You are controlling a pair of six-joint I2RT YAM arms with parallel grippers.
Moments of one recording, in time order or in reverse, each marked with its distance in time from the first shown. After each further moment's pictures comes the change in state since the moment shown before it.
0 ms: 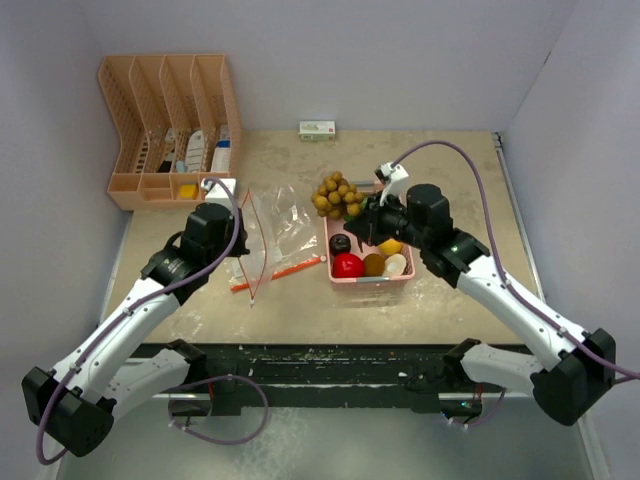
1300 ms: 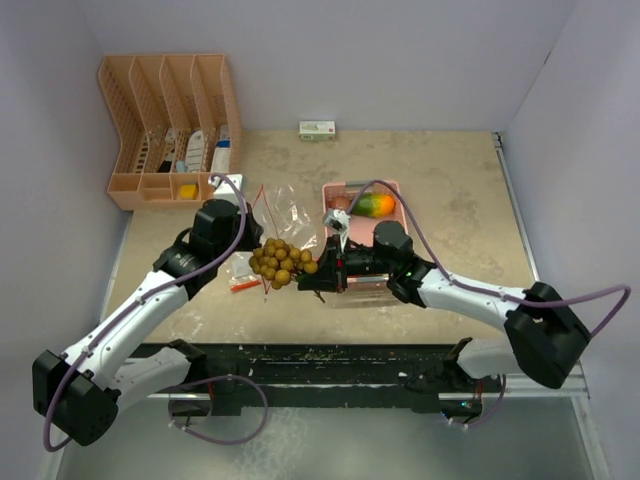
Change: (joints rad) left arm 0.000 0.073 -0.034 0.171 0.103 -0.089; right arm 0.197 0.153 -0.323 0.833 -0.637 0.183
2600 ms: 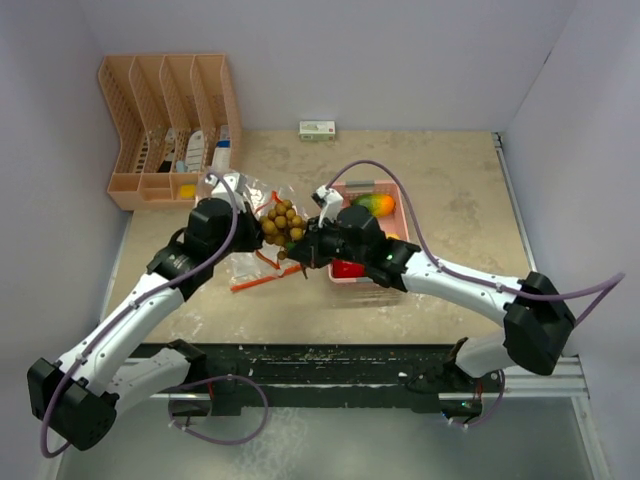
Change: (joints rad) left arm 0.000 -0.042 0.029 -0.058 0.103 -0.058; right arm 0.084 0.097 0.274 -0.465 0.584 0.052
